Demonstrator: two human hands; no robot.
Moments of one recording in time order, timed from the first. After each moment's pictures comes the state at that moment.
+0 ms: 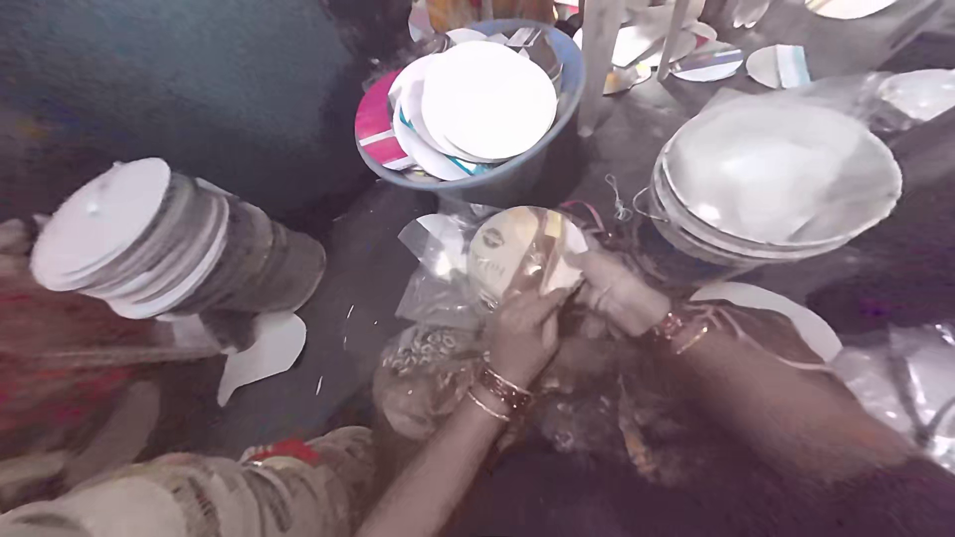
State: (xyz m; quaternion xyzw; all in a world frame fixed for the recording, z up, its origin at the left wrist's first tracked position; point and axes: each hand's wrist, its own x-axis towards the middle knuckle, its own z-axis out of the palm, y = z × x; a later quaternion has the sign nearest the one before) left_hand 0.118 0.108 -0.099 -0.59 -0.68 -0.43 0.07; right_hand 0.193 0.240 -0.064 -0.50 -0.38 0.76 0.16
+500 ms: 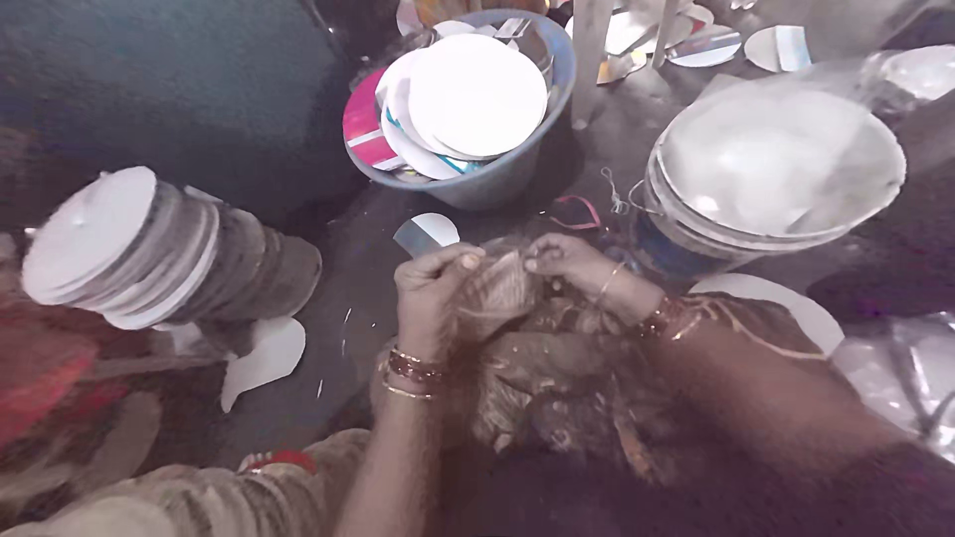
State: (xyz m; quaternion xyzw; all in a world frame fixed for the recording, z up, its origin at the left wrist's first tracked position) left_hand 0.045 0.099 -0.028 -0.41 -0.55 -0.69 -0.23; right_hand 0.194 0.252 -0.066 -0.35 -0.65 0.67 0.06
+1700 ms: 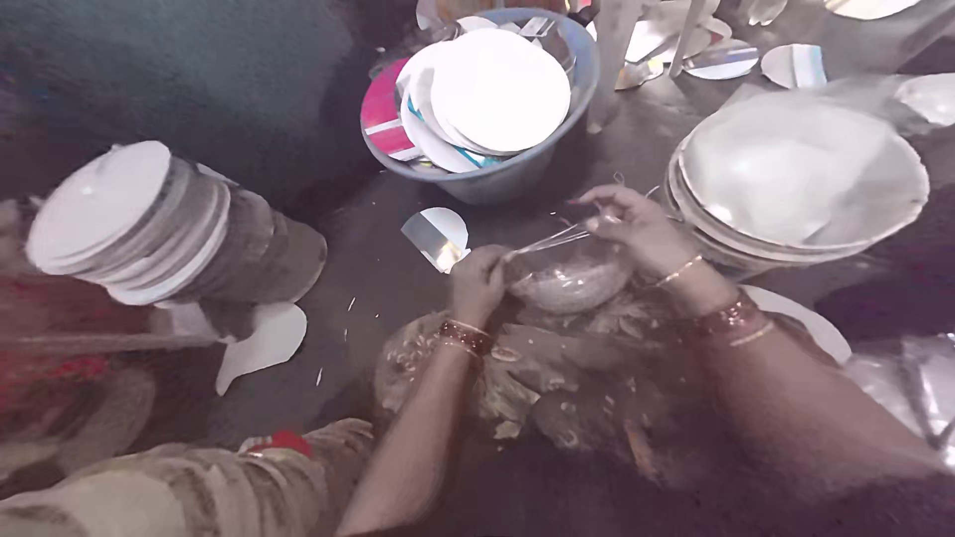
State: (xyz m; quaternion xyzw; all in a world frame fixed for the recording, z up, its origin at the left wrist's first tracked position) left_hand 0.035 0.119 -0.097 -0.52 -0.75 -0.41 -0.06; right_hand 0.223 0.281 -0.045 -0.26 -0.76 0.54 0.25
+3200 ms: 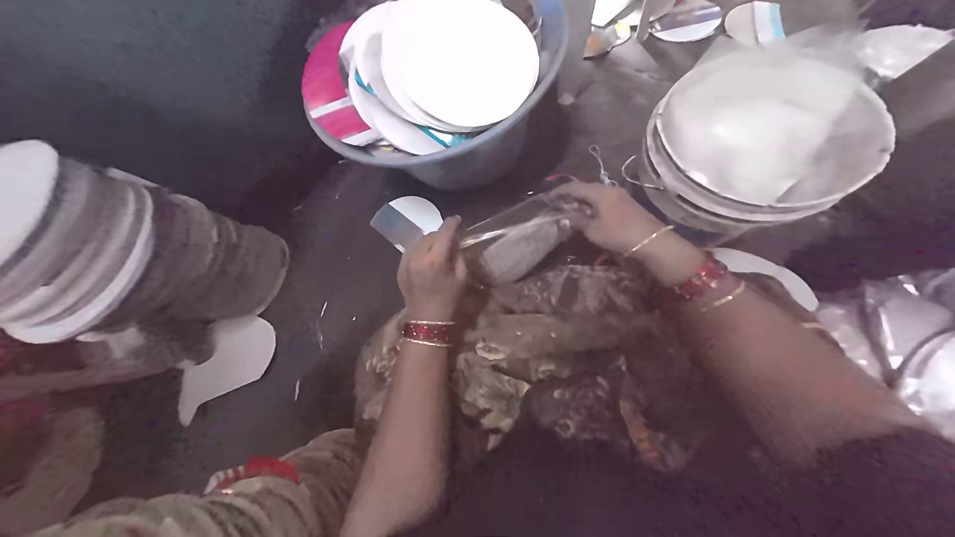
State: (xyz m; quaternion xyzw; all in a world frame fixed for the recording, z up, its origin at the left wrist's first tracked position) left_hand 0.020 0.110 -0.094 -0.52 -0.80 -0.27 0.10; right_hand 0.212 0.291 -0.050 -0.34 -0.87 0.36 0.05
